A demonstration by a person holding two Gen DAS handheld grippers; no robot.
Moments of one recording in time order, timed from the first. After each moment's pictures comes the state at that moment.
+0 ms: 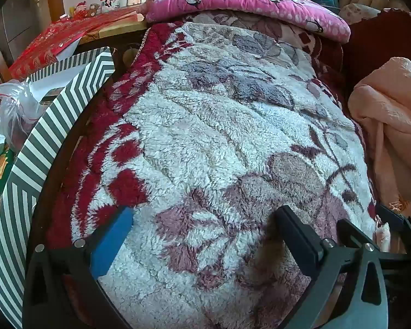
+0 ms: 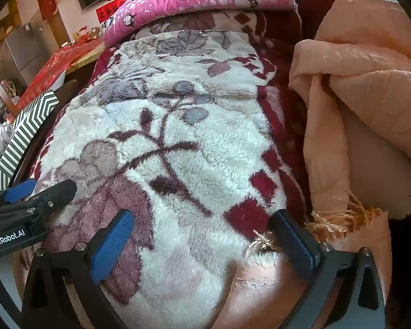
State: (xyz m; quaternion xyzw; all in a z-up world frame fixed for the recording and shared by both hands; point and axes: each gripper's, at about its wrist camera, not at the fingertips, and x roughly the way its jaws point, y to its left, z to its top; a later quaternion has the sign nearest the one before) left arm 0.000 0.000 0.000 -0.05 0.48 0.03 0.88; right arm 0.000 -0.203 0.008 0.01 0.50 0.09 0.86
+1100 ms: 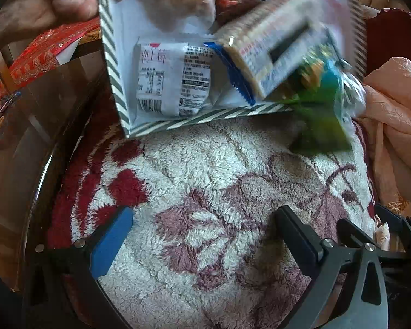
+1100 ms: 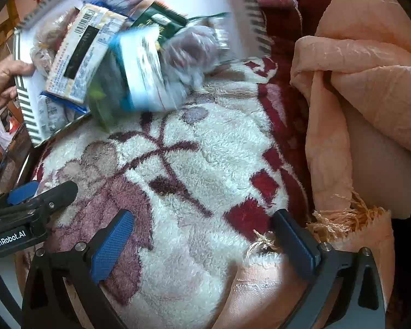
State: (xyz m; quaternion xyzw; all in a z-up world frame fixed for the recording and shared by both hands) left arm 0.000 0.000 0.000 -0.05 0.48 0.03 0.87; right arm -0.002 -0.202 0.011 0.02 0.50 0.10 0.86
